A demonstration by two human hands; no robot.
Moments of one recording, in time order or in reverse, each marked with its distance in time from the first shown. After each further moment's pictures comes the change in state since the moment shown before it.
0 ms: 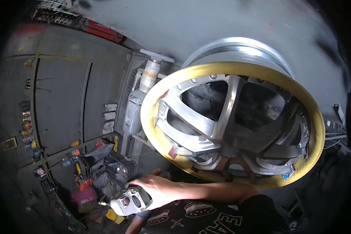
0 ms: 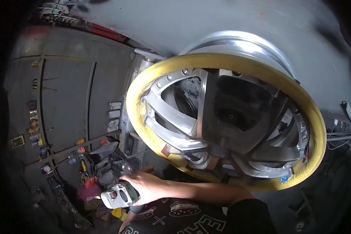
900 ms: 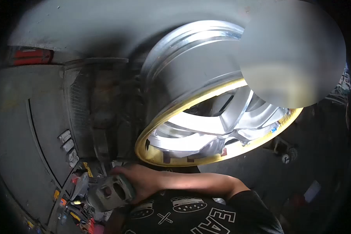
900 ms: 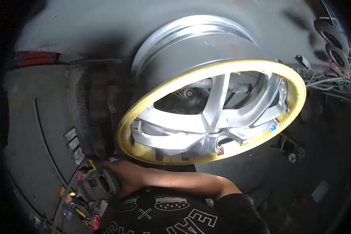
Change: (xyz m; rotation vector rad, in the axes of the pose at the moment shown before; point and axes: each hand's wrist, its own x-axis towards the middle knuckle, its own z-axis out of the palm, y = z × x) left_hand 0.139 0.077 -0.117 0.300 -0.400 0.018; right_hand 0.109 0.036 -0.050 0.045 0.388 0.382
